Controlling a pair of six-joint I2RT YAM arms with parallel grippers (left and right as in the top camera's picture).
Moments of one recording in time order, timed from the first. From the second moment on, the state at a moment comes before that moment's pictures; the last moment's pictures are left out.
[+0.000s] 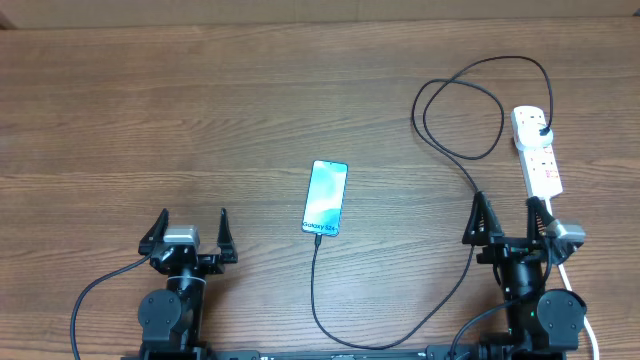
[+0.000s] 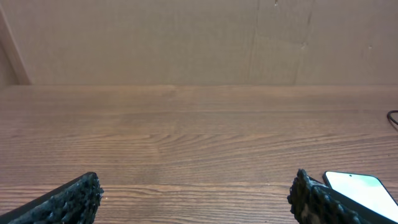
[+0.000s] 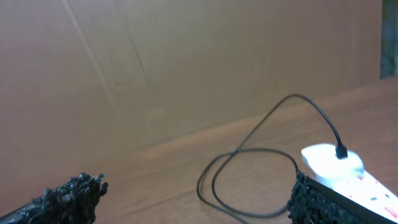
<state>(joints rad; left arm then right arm) -0.03 0.02 0.01 -0.08 -0.02 -0.03 -0.03 0.01 0.16 -0.10 -0.05 0.33</state>
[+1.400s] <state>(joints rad) -0.03 0.02 0.01 -0.08 -0.02 -0.03 -0.03 0.01 0.02 -0.03 -0.04 0.33</state>
